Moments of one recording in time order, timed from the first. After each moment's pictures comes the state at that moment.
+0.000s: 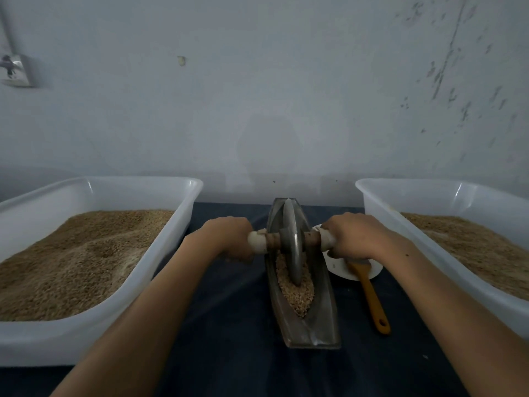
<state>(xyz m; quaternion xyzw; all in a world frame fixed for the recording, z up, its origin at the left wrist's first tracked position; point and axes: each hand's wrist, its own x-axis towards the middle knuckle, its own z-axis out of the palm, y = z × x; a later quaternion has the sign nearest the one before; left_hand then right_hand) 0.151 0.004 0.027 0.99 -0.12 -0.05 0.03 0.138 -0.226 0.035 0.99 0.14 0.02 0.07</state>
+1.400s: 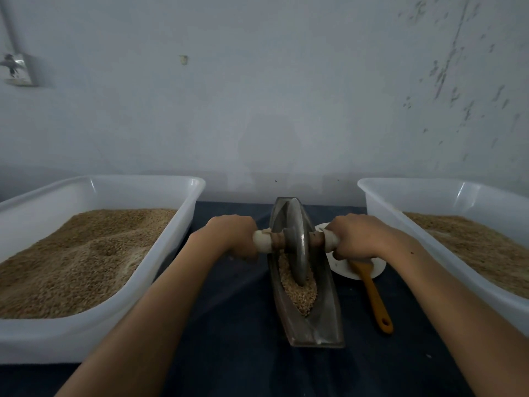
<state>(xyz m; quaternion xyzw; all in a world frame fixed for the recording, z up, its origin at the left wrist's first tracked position) 0.150 0.001 0.028 0.99 -0.12 -0.04 0.02 0.141 -0.229 0.036 0.99 0.13 -0.02 0.06</state>
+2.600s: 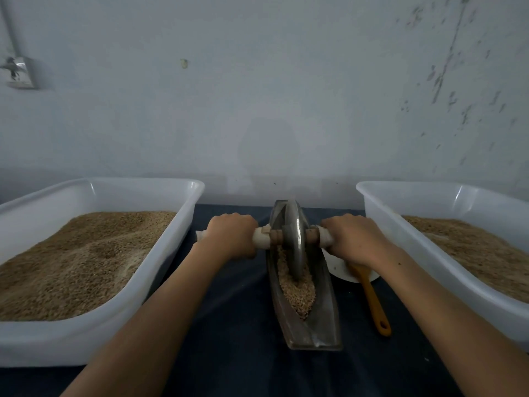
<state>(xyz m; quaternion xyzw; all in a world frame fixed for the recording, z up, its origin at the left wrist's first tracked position) 0.150 -0.001 0.021 0.99 -0.12 0.07 -0.02 0.145 -0.229 0.019 0.98 0.14 0.13 0.04</state>
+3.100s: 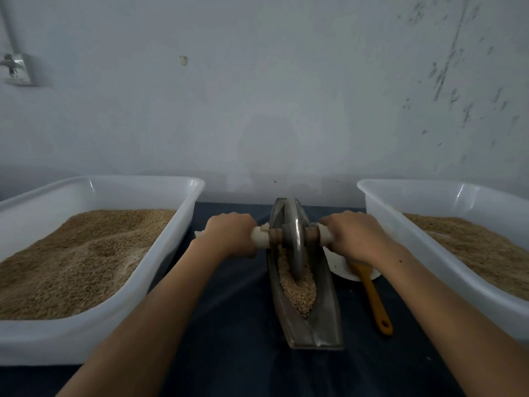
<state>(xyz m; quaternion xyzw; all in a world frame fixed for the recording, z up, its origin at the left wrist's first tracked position) 0.149 -0.001 0.024 0.99 -0.12 0.04 0.01 0.145 -0.228 0.022 0.98 0.15 0.14 0.06</state>
